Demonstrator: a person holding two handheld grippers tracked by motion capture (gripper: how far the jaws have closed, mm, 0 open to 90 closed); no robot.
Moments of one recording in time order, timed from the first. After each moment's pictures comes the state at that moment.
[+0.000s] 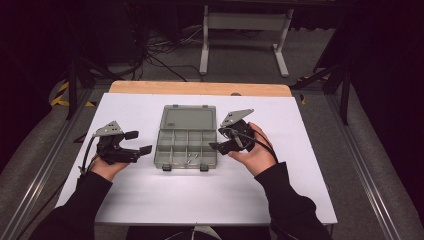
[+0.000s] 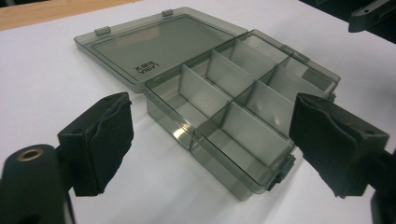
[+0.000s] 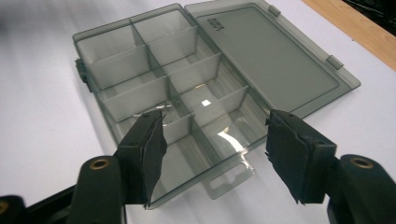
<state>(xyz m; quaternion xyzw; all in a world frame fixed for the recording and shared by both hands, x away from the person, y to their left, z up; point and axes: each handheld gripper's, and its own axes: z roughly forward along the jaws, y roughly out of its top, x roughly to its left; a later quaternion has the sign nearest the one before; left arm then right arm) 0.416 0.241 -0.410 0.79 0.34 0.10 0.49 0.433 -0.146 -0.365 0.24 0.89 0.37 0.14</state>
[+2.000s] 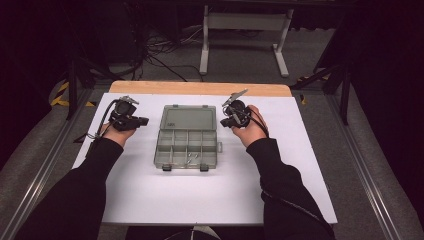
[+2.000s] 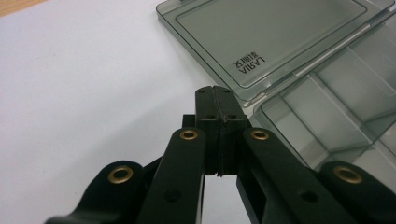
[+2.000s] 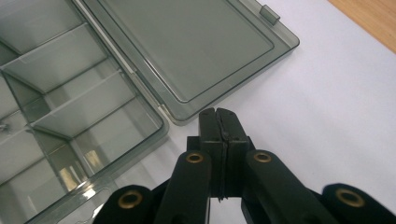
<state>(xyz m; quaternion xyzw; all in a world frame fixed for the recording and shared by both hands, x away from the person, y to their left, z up) 0.509 0.224 -0.394 0.83 0.43 0.10 0.33 0.527 -0.158 -0.392 0.31 0.90 0.29 0.13</state>
